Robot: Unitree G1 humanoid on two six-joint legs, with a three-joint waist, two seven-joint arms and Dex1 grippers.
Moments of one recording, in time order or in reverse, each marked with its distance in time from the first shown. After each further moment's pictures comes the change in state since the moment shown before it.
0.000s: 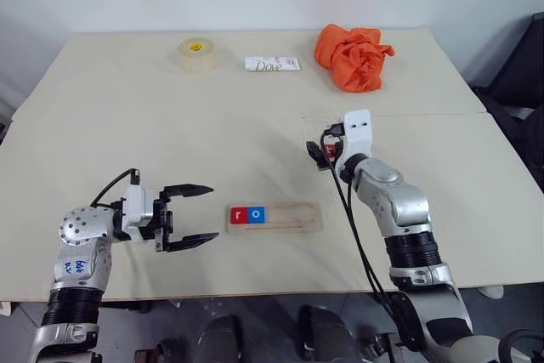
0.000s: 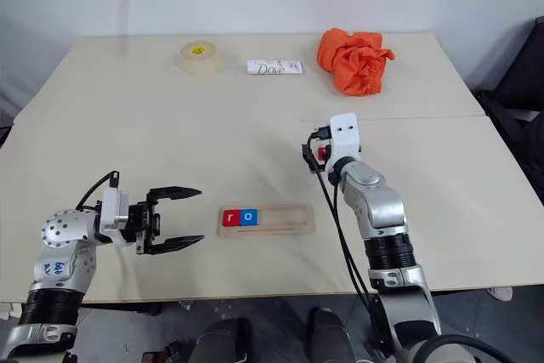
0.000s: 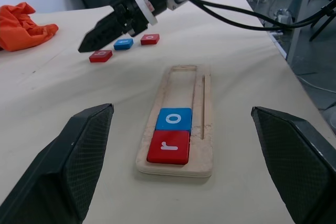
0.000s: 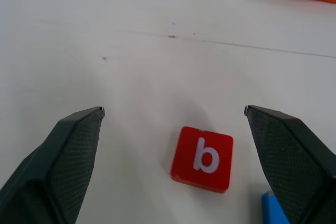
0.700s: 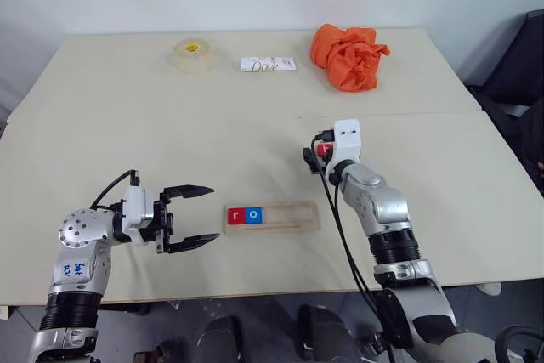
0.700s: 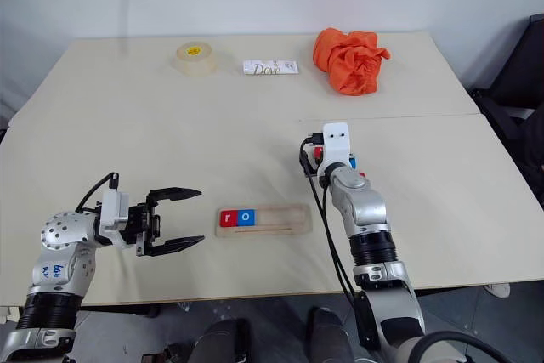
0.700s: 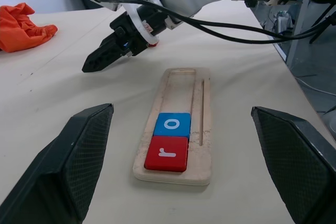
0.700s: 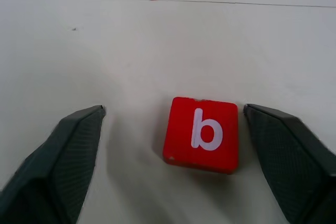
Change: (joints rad) left arm 0.019 0.000 0.000 -0.032 -0.005 0.020 0.022; right arm -0.034 0.094 -0.044 0.152 -0.057 -0.058 -0.067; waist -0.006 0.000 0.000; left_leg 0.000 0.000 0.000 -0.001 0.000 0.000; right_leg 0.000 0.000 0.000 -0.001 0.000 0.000
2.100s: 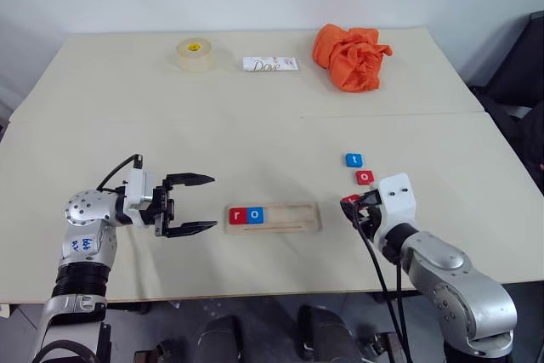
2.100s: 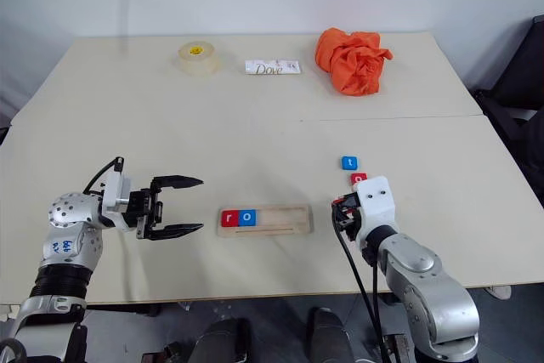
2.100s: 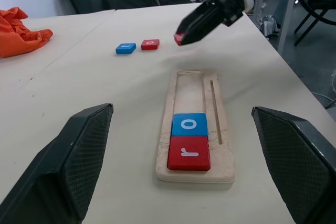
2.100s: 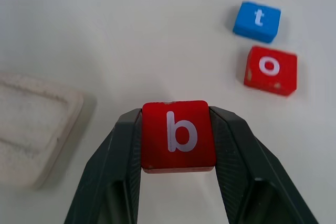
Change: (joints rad) left arm -0.189 -0.006 -0.021 0.242 0.005 -0.041 -0.135; right arm 0.617 -0.198 -0.019 -1.034 0.133 0.508 0.109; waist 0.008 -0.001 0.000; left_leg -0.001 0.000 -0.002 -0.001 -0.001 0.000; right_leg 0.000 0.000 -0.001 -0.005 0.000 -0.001
